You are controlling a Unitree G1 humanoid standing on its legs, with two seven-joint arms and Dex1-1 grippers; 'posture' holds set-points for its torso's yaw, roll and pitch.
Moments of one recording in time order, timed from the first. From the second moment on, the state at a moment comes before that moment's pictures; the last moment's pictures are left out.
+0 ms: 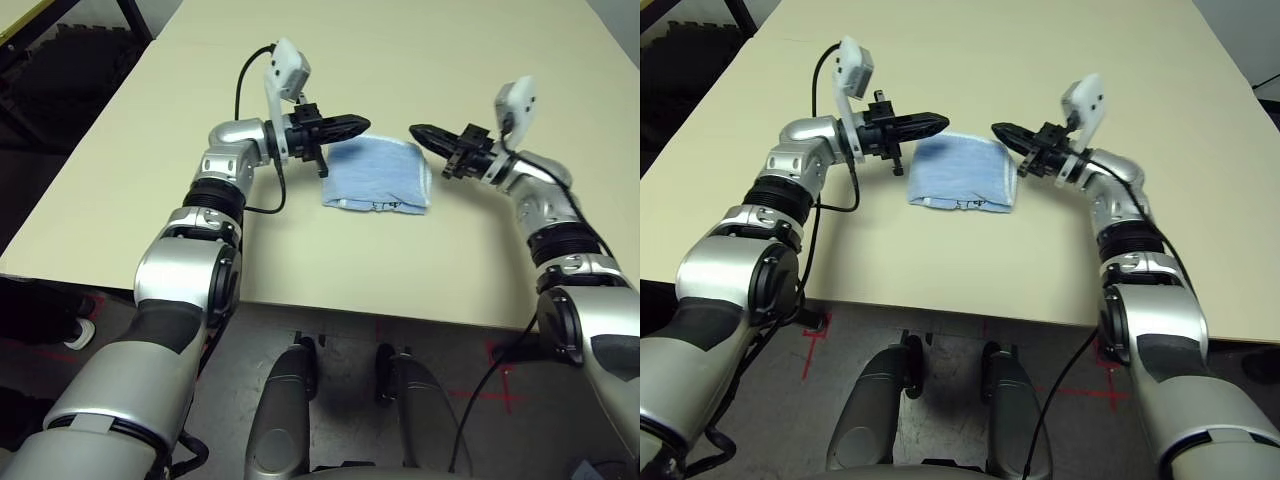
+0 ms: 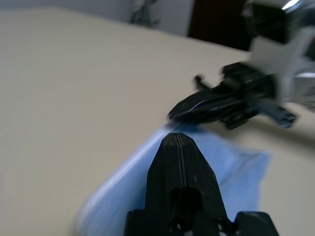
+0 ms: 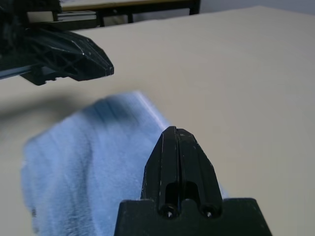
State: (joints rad) left arm -1.23 0.23 0.07 1.18 -0.11 -0.08 -1.08; right arm -0.99 -0.35 -0.13 1.02 0.18 -0.28 0.97
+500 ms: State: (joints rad) left arm -1.18 0.18 0.07 1.23 -0.08 -0.09 -0.79; right arm -0.96 -0.30 -0.08 1.10 0.09 -0.34 0.80
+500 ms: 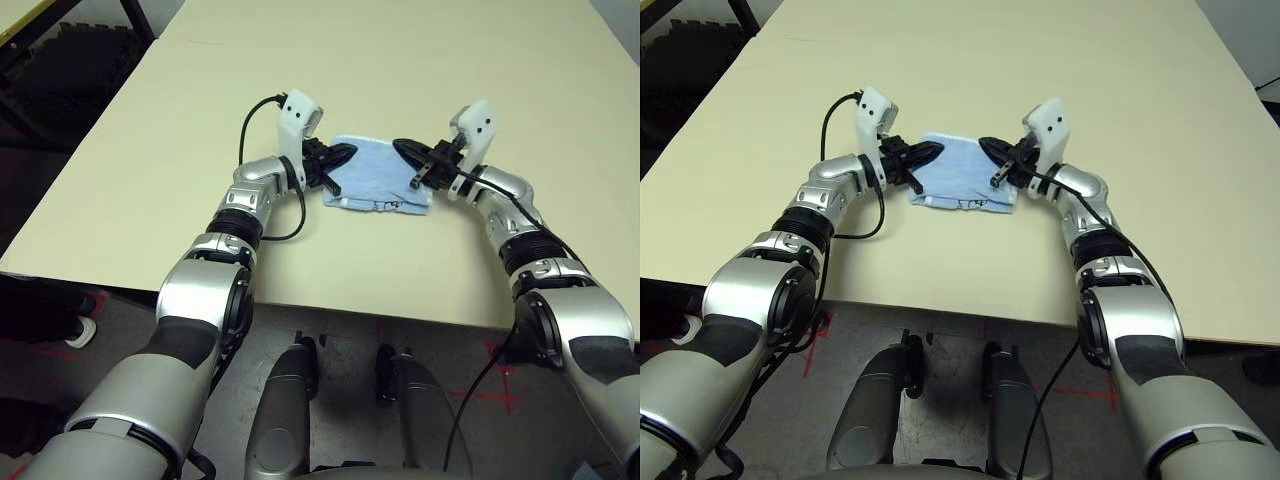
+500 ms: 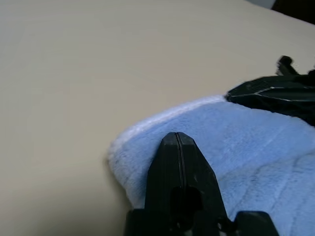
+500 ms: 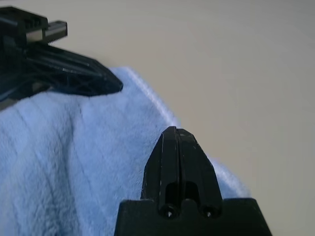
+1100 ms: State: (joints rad) left arm -1.17 0.24 0.07 1.18 -0.10 -0.12 -1.01; right arm -0.94 -0.42 -0.18 0.96 0.28 -0.22 1.06
